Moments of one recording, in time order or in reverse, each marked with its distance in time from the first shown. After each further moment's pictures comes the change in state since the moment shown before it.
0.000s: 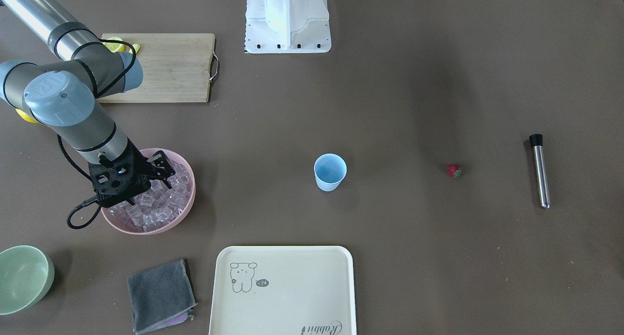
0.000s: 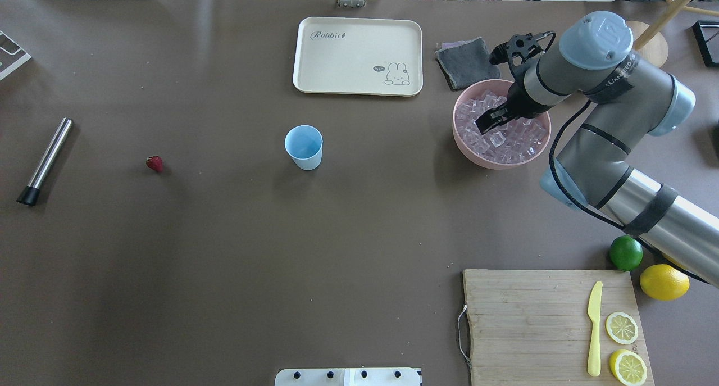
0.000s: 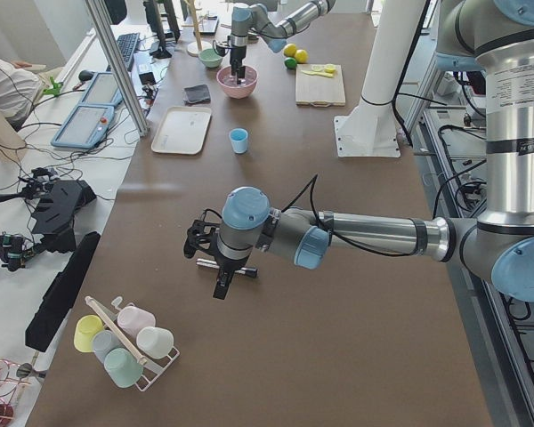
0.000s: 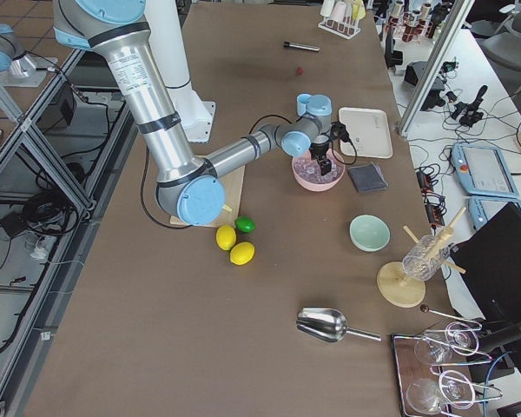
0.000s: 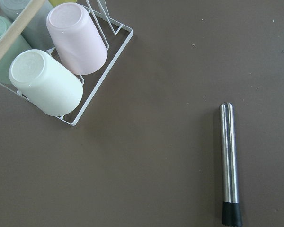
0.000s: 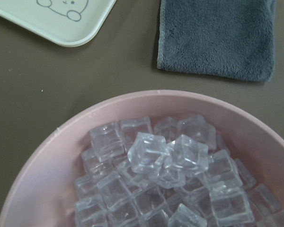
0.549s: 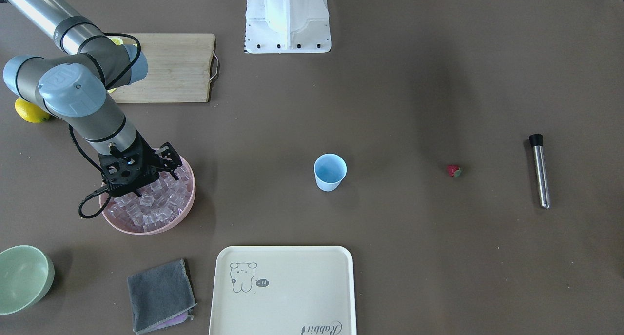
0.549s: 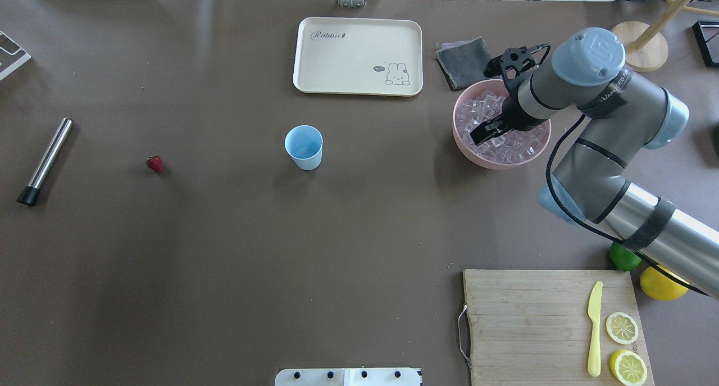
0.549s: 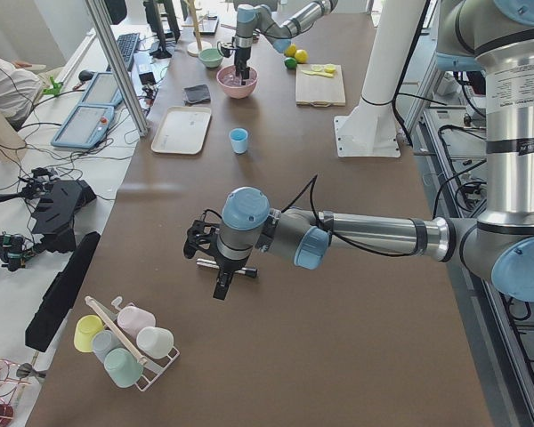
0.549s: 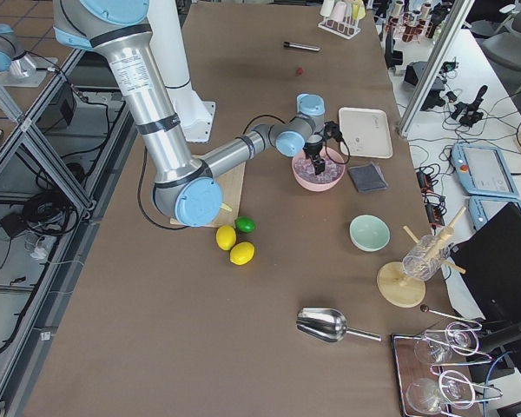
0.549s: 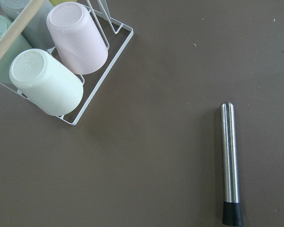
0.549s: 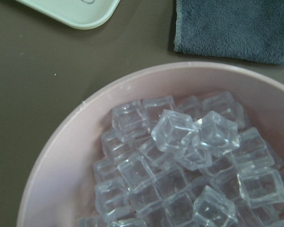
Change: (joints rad) left arm 0.000 0.001 0.001 0.000 0.000 0.001; right arm -0.041 -0.020 0.034 -0.005 -0.026 0.030
